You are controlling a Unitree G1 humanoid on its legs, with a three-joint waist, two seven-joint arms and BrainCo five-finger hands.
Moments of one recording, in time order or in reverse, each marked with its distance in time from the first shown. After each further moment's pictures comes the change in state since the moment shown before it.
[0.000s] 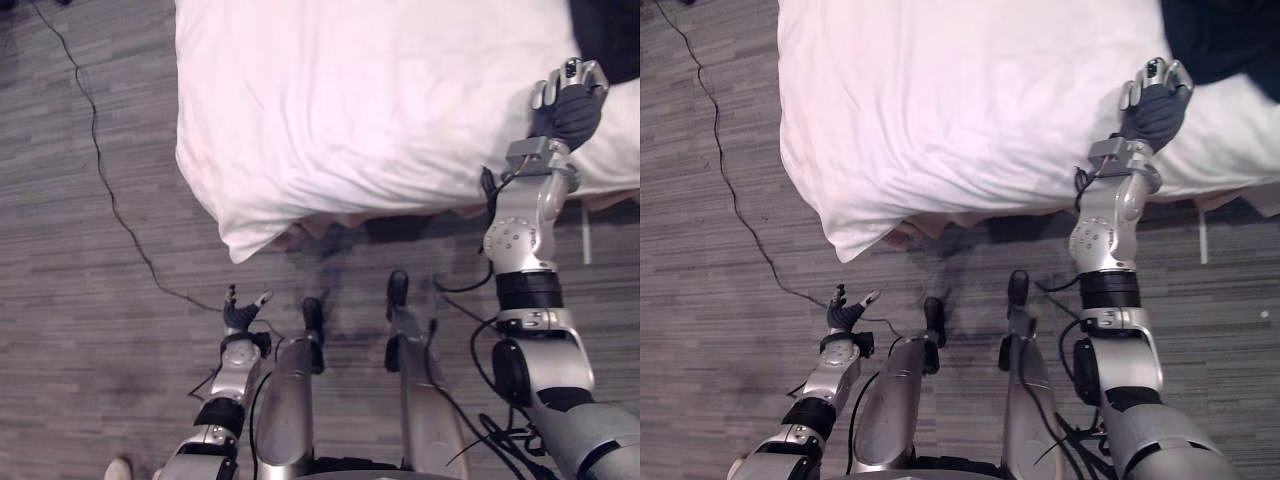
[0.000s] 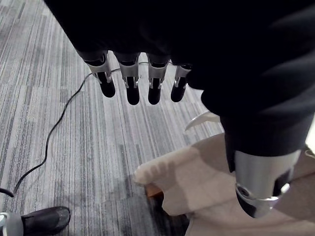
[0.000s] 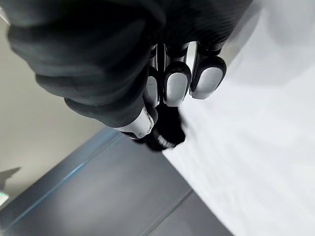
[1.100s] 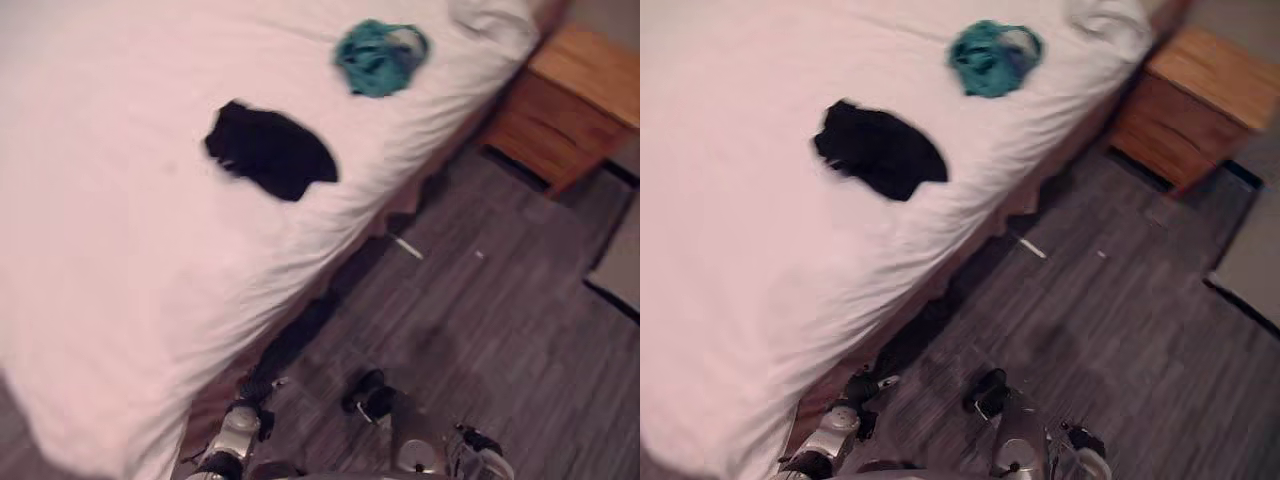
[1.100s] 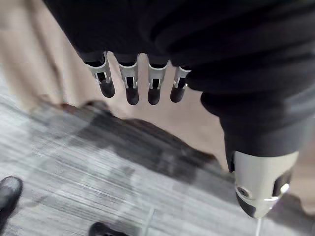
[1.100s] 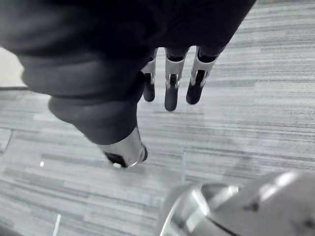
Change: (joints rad) left arm 0.178 -0.030 -0.043 0.246 0.302 0.097 -0.239; right arm 0.884 0.330 -0.341 0.584 -0.642 0.354 0.055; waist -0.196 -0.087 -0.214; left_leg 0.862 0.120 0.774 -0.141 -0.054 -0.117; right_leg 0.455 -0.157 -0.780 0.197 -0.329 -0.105
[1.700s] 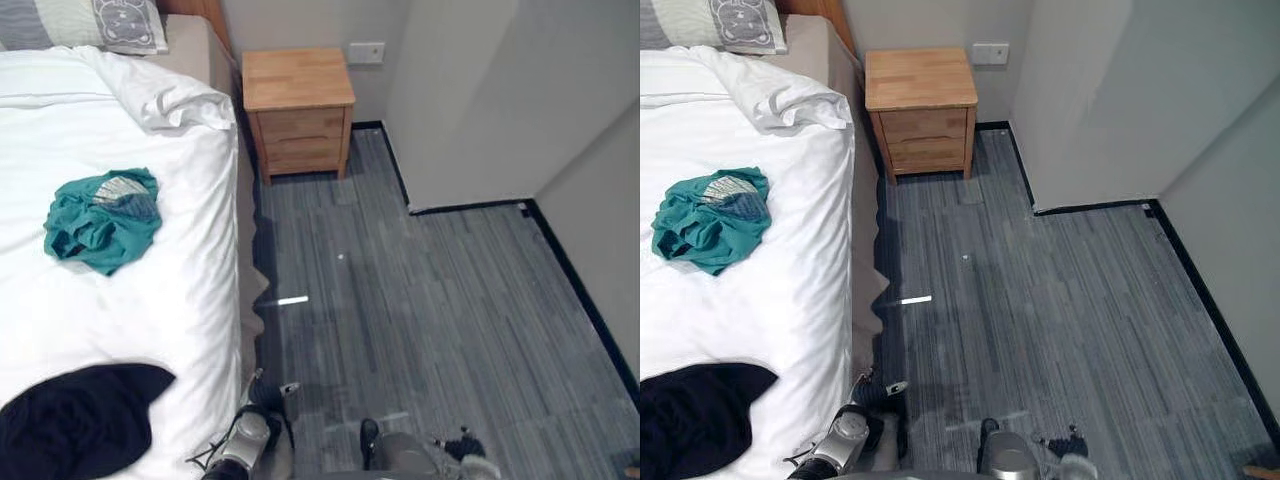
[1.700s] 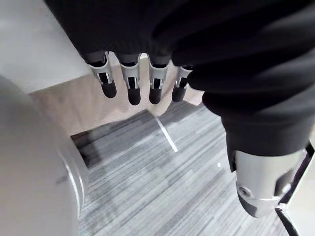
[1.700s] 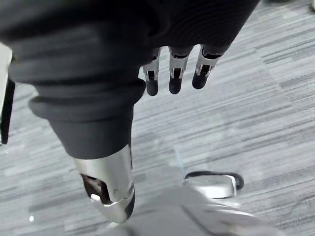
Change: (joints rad) left arm 0.041 0.039 -0.111 0.003 0.003 -0.023 0.073; right arm 0.054 -0.002 0.249 0.016 -0.228 0.001 -0.008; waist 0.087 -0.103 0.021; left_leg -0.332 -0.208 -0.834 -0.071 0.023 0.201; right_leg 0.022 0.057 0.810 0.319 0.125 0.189
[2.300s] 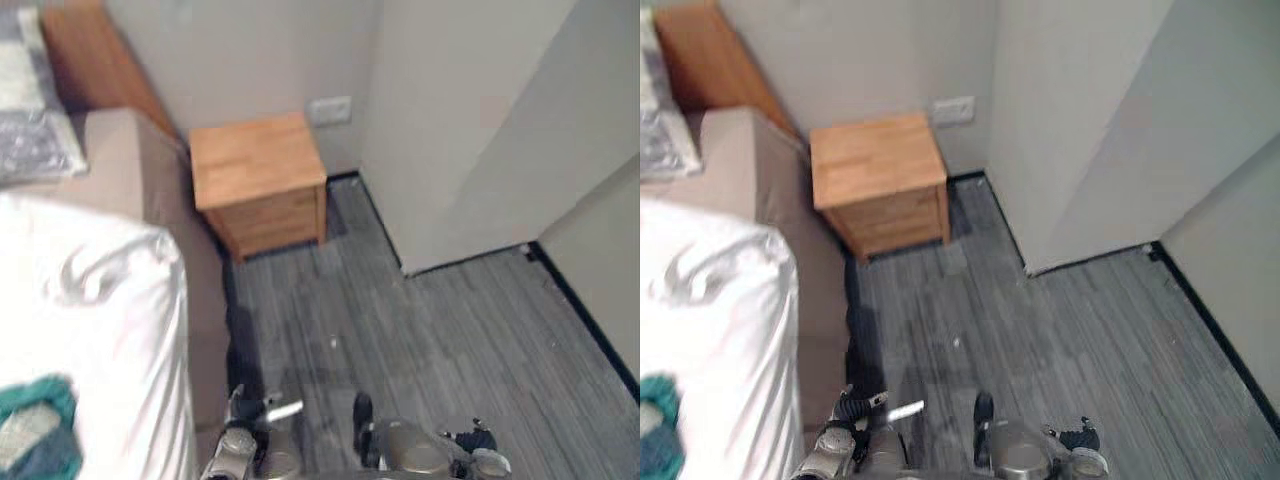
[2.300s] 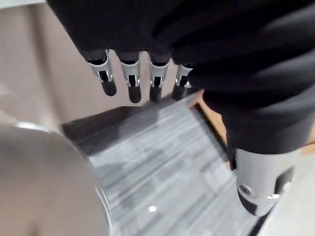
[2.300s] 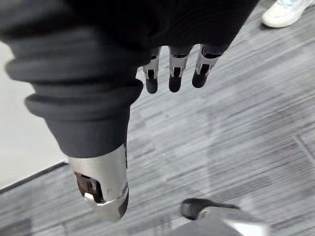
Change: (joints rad) left arm 0.062 -0.038 0.200 -0.061 0.037 -0.024 -0.004; right arm -0.024 -0.055 0.029 -0.044 -0.001 0.008 0.002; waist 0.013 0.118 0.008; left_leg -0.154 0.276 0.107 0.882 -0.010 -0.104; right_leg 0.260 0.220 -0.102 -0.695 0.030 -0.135
